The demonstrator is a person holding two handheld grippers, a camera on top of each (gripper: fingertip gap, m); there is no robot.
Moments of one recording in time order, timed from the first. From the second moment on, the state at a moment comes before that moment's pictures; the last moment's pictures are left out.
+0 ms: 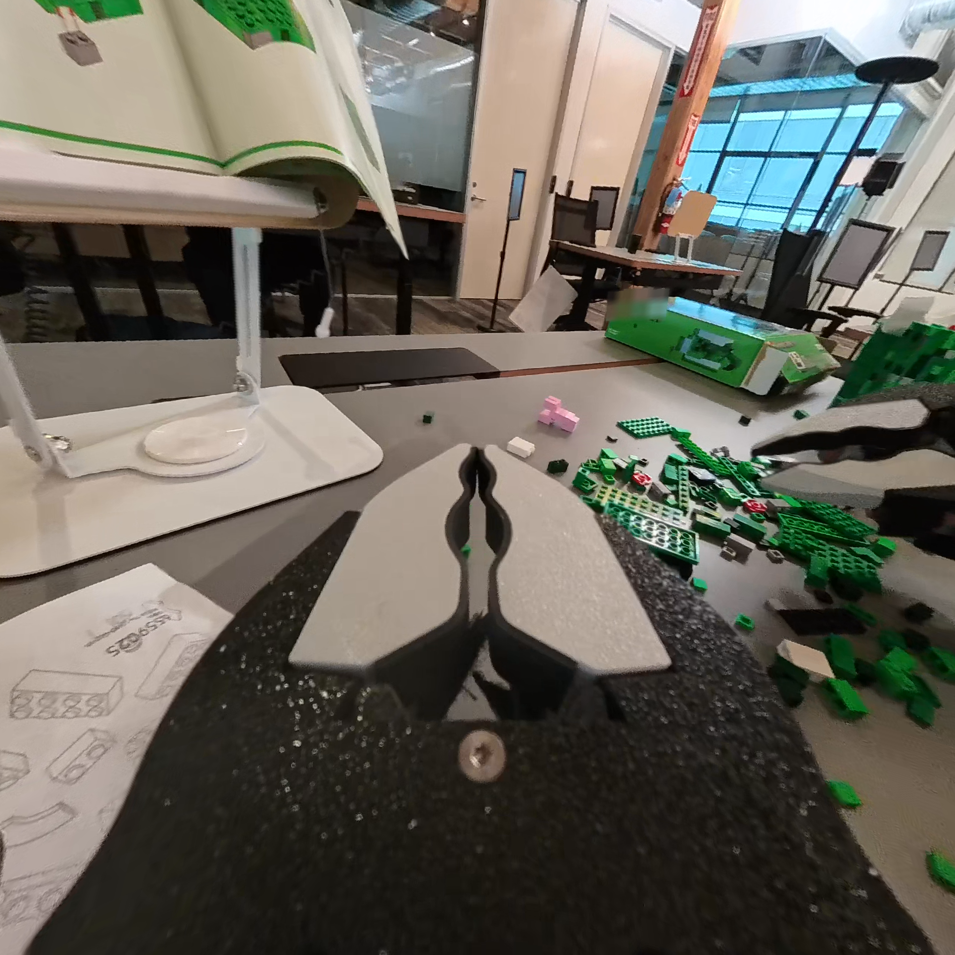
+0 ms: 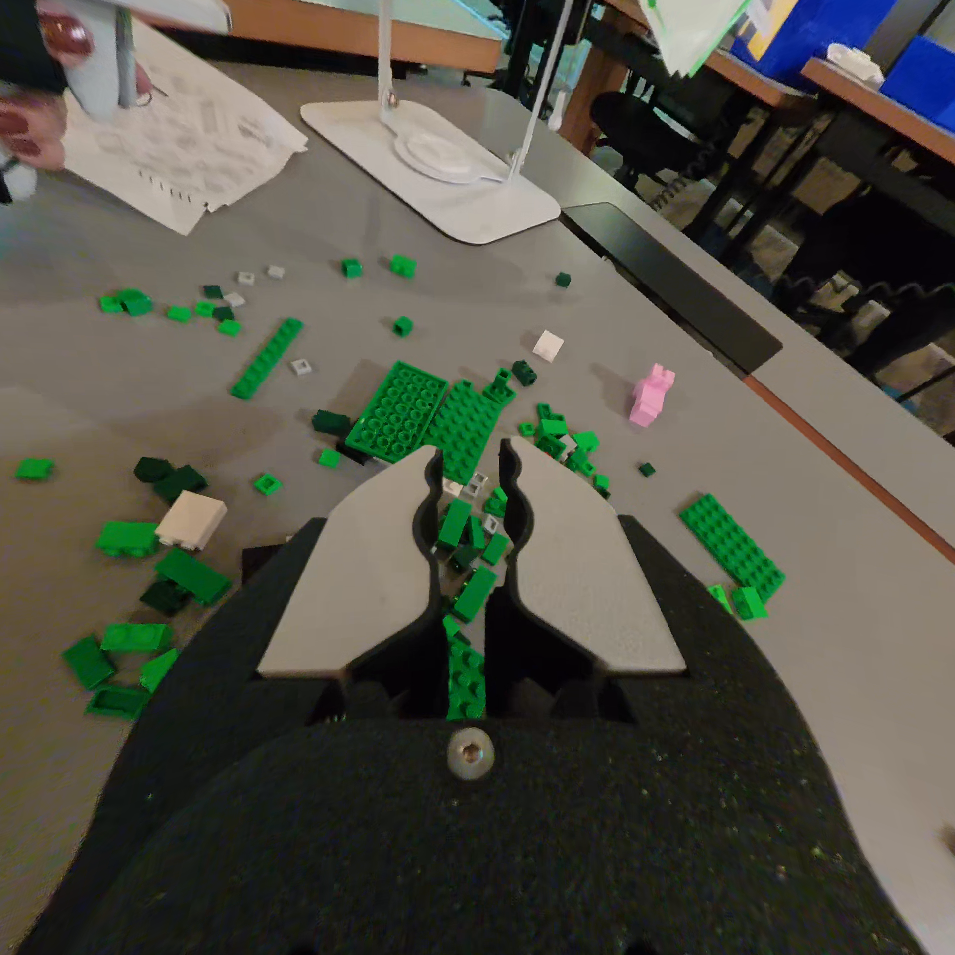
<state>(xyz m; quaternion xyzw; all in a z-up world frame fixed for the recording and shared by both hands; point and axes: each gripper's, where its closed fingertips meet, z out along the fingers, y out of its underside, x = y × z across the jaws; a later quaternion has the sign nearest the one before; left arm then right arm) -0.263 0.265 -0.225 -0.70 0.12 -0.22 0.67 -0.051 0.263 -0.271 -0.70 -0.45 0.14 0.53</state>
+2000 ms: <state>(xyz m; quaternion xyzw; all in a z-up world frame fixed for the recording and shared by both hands) -0.375 0.165 -0.274 -0.83 0.20 0.08 0.51 -0.049 0.260 -0.274 -0.73 -0.42 0.14 0.52</state>
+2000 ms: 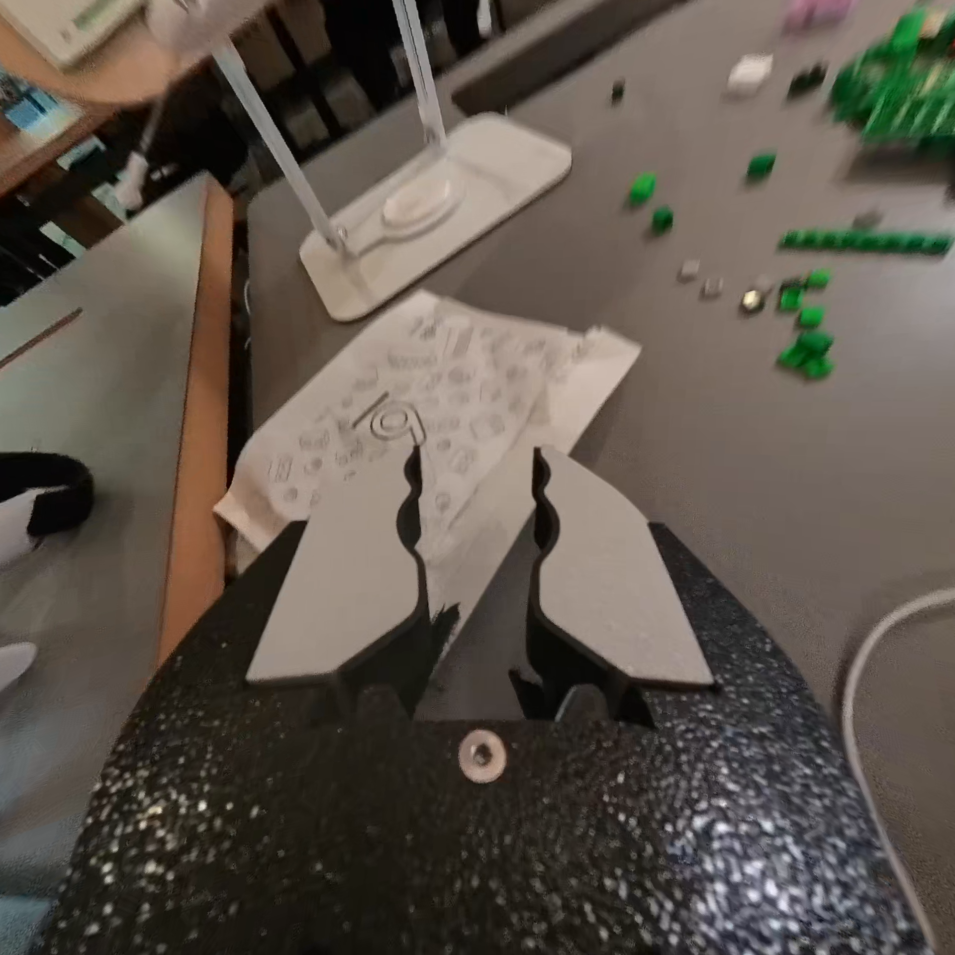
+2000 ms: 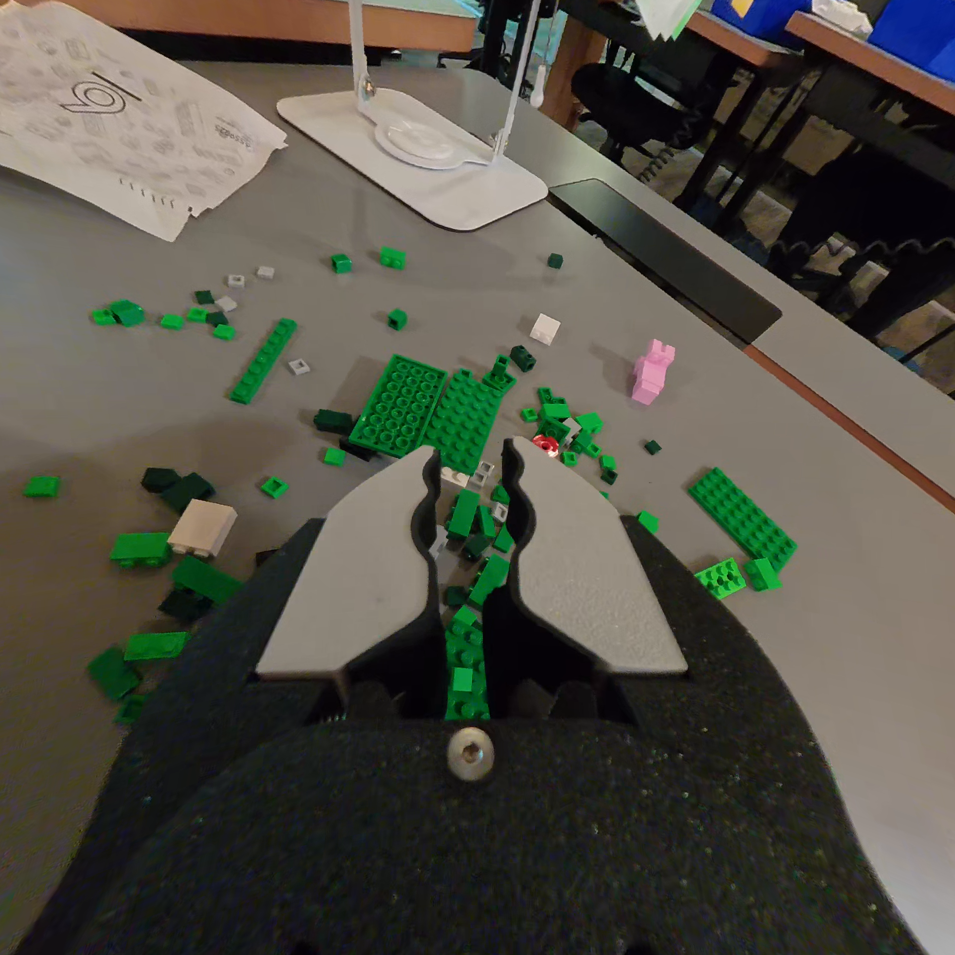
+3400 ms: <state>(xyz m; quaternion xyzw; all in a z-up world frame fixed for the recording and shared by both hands) -0.229 0.176 -0.332 -0.87 0.31 -0.16 0.36 -0.073 0.229 -0.269 -0.70 -0.45 0.27 0.48</state>
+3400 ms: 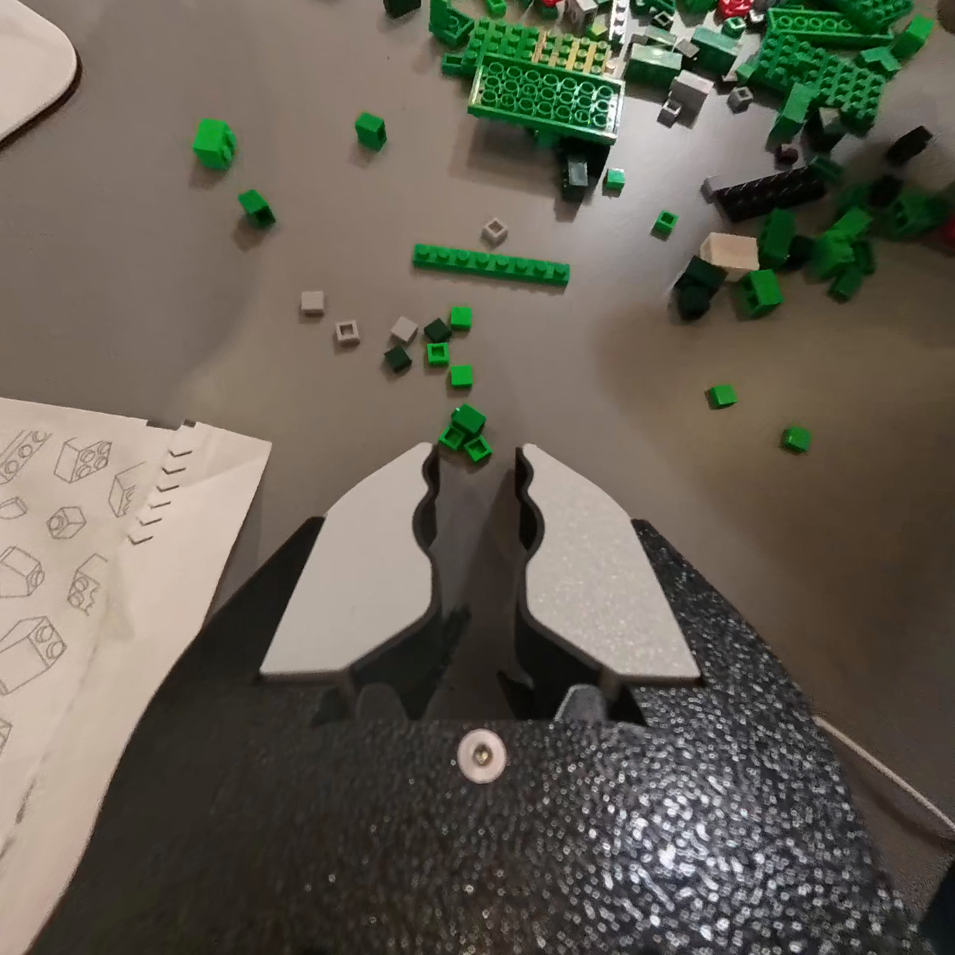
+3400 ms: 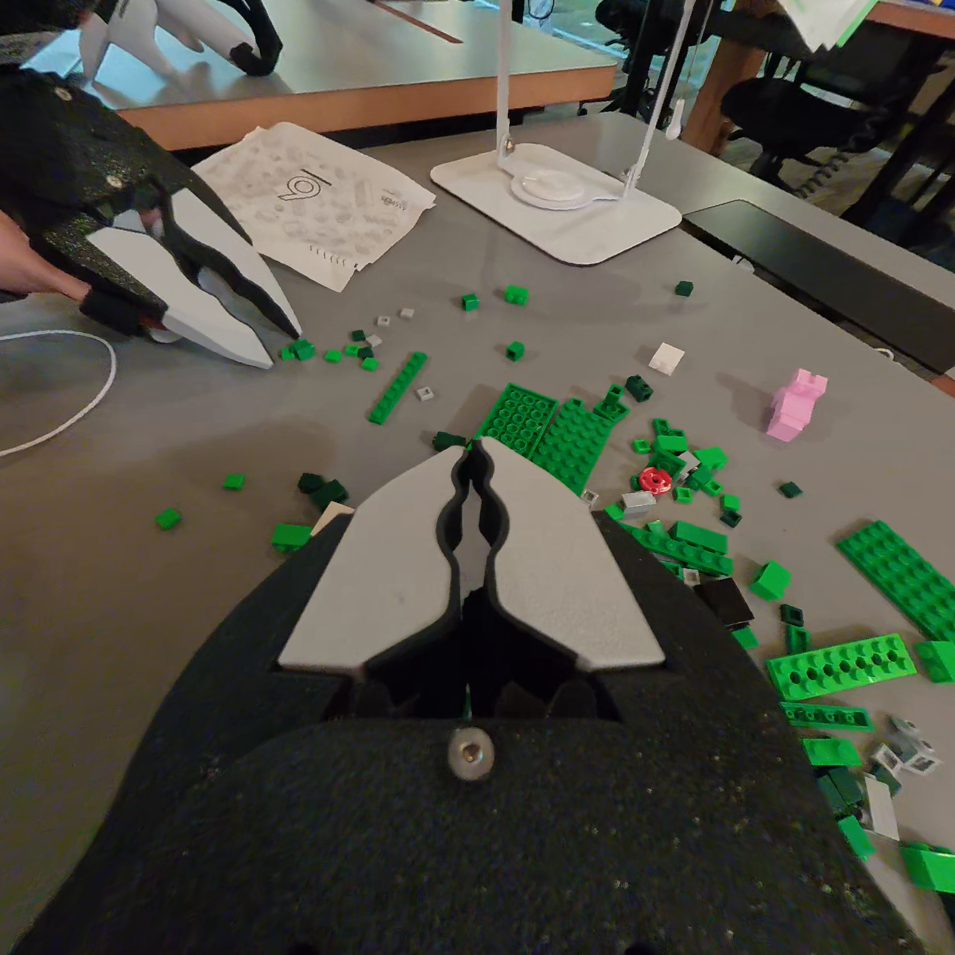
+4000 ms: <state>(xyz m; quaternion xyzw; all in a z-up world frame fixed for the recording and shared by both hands) -0.248 0.171 -0.318 -0.86 0.32 -0.19 0.35 -0.073 0.232 -0.274 -0.70 -0.47 0.23 0.49</state>
